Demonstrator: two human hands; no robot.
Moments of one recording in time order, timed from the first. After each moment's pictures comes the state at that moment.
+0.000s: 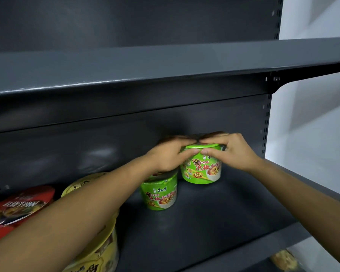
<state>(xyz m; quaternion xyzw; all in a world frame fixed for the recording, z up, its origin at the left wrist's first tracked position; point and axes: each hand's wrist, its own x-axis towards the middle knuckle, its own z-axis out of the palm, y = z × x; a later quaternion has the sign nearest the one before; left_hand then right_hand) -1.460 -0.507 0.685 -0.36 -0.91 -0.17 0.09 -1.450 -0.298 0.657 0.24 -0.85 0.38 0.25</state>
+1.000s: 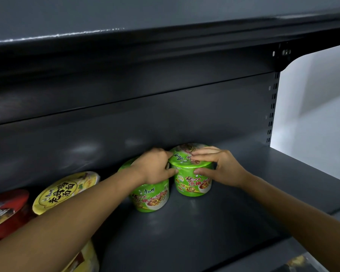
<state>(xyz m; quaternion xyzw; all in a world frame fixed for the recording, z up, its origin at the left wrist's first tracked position) -1.504 -0.508 0.630 -0.27 -0.96 0.05 0.09 -1.505 -0.284 0.571 0.30 -0.86 0.36 0.20</state>
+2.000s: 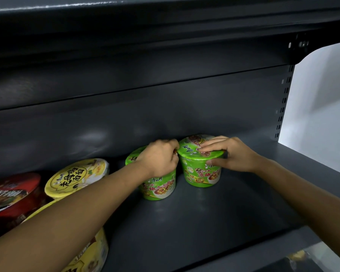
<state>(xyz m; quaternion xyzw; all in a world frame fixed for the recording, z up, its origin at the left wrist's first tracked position) -1.493 -0.518 0.620 -0.23 -0.96 -0.04 0.15 -1.508 -0.276 0.590 0.32 -0.88 0.31 0.14</state>
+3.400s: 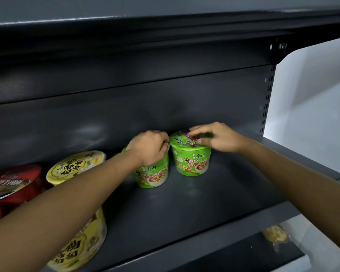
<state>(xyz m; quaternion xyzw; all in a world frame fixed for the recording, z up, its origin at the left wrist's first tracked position) -1.474 -0.526 0.634 -0.23 -0.96 0.00 0.16 -1.484 -0.290 0.630 0.24 -0.92 0.31 0.07</state>
